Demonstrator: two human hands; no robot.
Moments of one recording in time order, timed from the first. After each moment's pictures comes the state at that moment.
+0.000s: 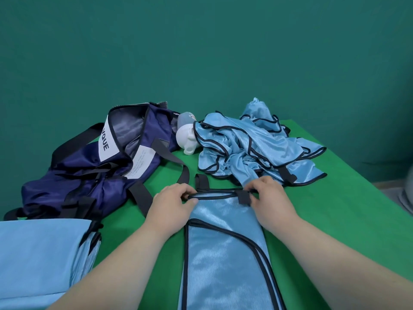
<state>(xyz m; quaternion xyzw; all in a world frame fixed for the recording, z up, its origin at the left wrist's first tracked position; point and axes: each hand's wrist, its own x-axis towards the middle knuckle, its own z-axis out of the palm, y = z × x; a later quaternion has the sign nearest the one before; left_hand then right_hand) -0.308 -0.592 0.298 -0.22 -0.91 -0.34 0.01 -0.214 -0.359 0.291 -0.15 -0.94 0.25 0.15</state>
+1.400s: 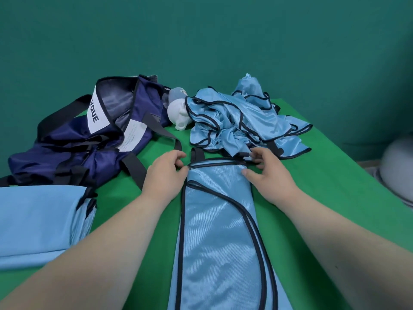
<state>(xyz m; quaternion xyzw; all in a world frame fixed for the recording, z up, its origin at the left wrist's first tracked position) -0.308 -0.584 0.297 -0.21 -0.91 -0.36 0.05 -0.183 -0.351 0.301 -0.17 -0.89 0.38 0.18</state>
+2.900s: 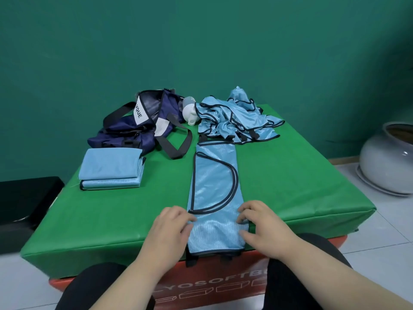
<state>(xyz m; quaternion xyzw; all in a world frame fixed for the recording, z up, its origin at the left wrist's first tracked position) -0.013 -0.733 0.296 -0.35 -0.89 -0.27 0.07 0.079 -0.465 0.287 0.03 -0.96 0.26 0.10</state>
